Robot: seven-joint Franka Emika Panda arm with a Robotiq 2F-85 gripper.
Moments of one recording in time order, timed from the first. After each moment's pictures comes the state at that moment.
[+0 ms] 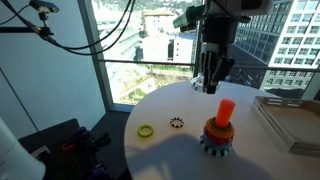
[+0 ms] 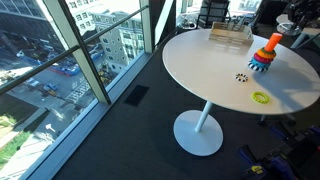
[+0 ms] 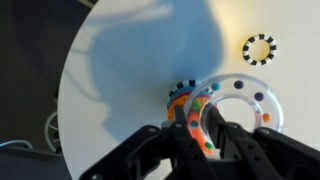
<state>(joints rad) -0.22 0.14 -0.24 -1.92 -0.09 1.97 0.22</state>
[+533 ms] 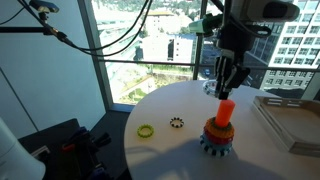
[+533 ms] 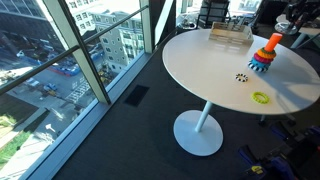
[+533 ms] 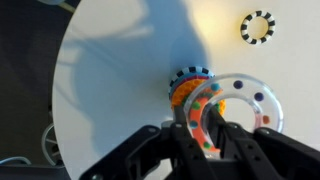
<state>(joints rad) -0.25 0.24 -0.27 -1.81 0.00 1.96 0.22</state>
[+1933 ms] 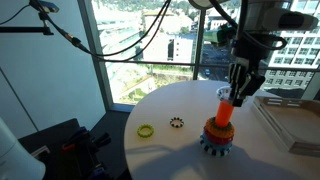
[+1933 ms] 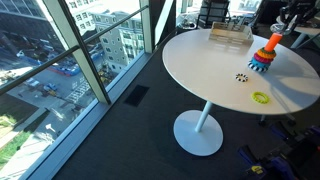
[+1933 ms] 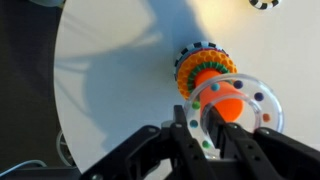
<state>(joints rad) -0.26 0.37 -0.29 -1.67 0.02 1.96 0.30</state>
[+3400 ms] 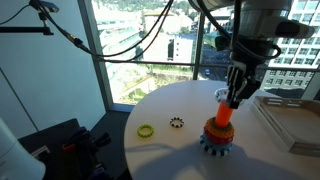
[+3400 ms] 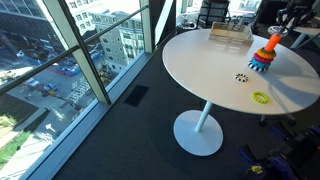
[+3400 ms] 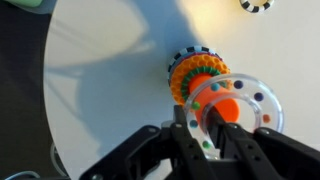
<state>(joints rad) -0.27 0.39 -0.29 -1.67 0.06 1.96 0.30</state>
